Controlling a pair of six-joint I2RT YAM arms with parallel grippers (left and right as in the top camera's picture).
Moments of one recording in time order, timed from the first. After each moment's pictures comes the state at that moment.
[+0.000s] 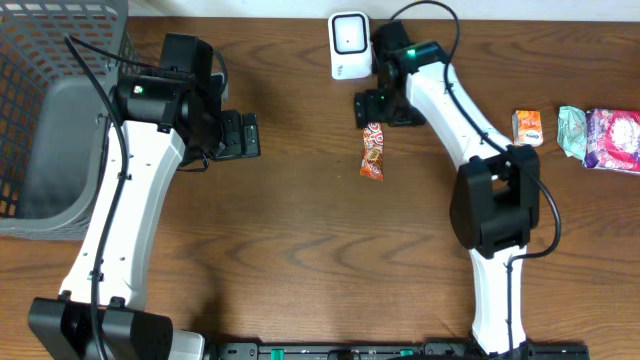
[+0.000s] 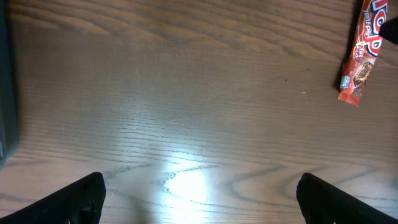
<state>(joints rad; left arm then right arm) -0.14 1.61 1.61 -1.31 0.11 -0.25 0.33 2.29 2.00 -1.11 -0.07 0.26</state>
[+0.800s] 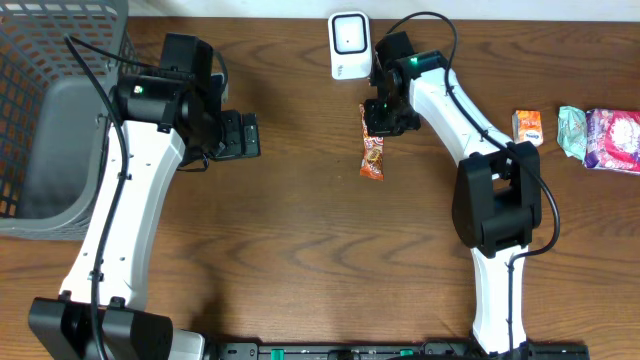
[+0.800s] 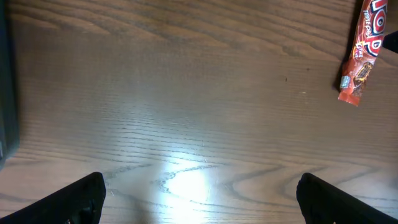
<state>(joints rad) -0.14 1.61 1.61 -1.31 0.11 -0.25 0.32 2.29 1.93 -1.05 -0.14 0.21</state>
